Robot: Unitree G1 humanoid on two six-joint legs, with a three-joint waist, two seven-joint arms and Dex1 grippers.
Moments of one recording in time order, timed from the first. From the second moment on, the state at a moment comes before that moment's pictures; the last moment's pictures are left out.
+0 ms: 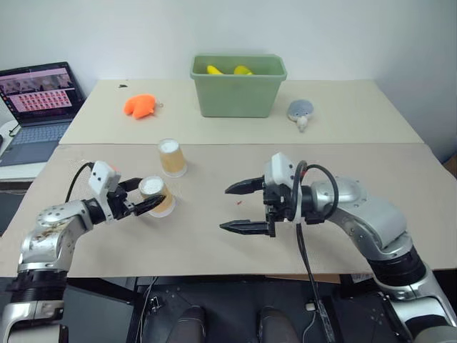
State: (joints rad) left arm -0.35 0.74 0.16 0.19 -0.47 0.37 -0.98; right arm -0.60 -0.61 0.25 -0.41 0.59 0.69 0.93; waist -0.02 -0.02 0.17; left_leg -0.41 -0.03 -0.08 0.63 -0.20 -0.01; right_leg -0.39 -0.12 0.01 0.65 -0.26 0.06
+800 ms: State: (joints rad) left arm -0.54 0.62 0.03 0.22 -0.42 0.35 -1.08; right arm -0.57 -0.60 0.23 -0.42 0.56 0.70 0.88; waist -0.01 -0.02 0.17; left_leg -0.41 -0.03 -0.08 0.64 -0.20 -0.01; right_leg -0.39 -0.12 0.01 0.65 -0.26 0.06
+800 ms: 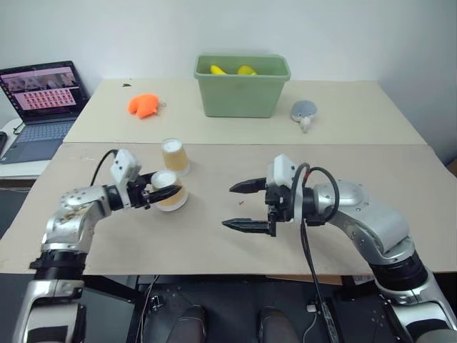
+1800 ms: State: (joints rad) left arm -0.74 0.48 -0.13 0.31 -0.29 0.29 -1.26; right arm -0.51 -0.55 0.15 -0.50 0.57 0.77 0.73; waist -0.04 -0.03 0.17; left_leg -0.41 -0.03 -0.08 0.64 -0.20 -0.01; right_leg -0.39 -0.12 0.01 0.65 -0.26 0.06
